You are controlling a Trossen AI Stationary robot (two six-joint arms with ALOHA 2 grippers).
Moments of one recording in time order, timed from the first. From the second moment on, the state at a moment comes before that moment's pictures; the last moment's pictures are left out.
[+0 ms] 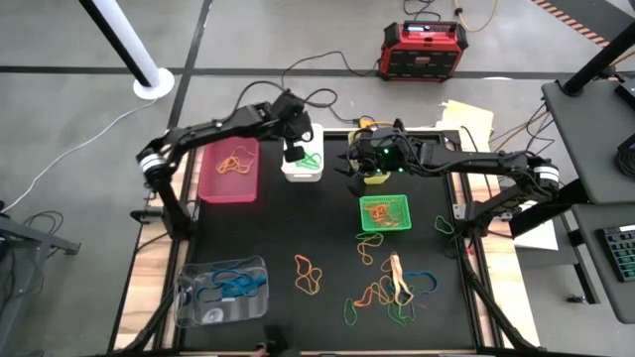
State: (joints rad) left arm 0.58 1.78 1.48 -0.60 -0.12 0.50; right arm -0.30 1.42 1.09 -0.14 -0.04 -0.04
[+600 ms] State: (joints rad) left arm 0.59 1.88 1.56 -0.67 -0.12 0.46; right arm -0.30 1.42 1.08 -0.17 -0.04 -0.01
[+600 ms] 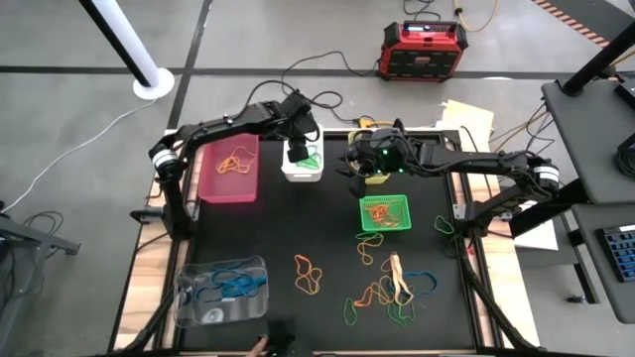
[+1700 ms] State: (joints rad) left arm 0.25 0.98 1.01 -0.45 0.06 0.20; right arm 0.44 1.46 1.04 -0.62 -0.05 0.80
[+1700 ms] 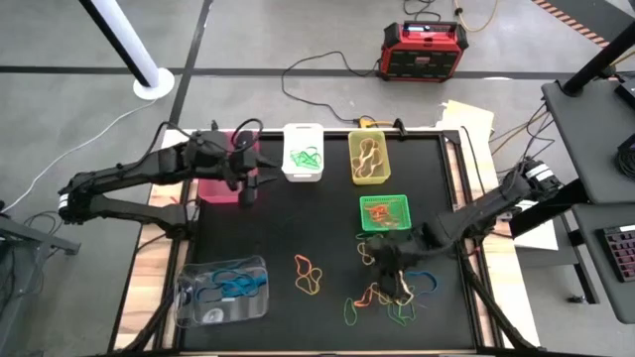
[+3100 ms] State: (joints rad) left arm 0.20 1.05 0.99 -0.43 0.06 0.22; right arm 0.58 1.77 1.10 -0.63 0.25 0.89
